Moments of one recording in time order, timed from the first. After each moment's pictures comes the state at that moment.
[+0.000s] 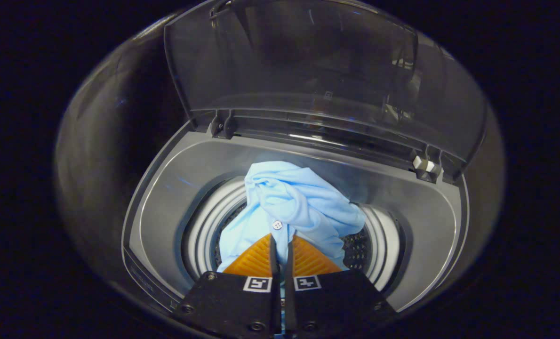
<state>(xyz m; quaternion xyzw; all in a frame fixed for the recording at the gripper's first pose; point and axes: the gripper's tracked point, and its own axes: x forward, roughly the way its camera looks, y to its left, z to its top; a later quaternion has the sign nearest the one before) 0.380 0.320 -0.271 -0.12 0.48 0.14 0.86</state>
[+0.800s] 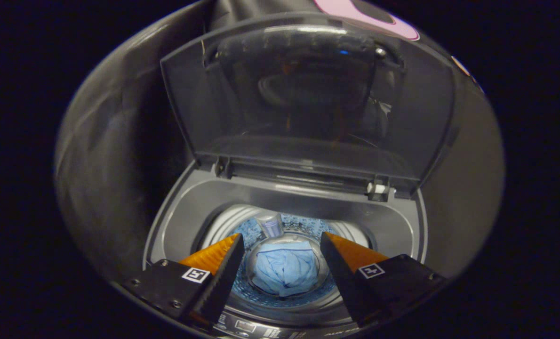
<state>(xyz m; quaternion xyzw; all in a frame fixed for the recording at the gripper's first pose) 0.389 0.314 -0.182 -0.09 0.40 0.10 0.91</state>
